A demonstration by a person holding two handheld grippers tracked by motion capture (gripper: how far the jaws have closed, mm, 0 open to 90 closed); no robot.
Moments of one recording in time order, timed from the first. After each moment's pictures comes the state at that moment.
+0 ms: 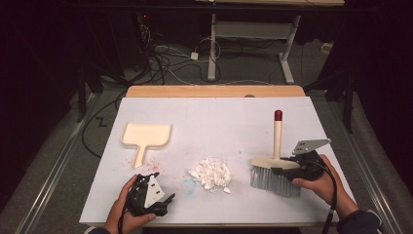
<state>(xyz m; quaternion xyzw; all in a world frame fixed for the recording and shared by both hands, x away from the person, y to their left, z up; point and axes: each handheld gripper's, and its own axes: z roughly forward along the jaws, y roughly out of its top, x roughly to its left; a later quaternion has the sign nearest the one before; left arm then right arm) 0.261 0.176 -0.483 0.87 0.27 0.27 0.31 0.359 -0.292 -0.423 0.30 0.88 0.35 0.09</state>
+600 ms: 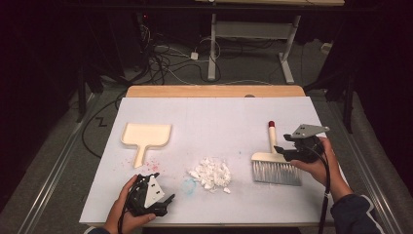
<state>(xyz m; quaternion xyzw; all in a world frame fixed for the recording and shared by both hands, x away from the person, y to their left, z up) 0.261 0.176 -0.484 0.88 0.27 0.26 0.30 0.392 -0.293 -0.409 0.31 0.86 0.33 0.25</state>
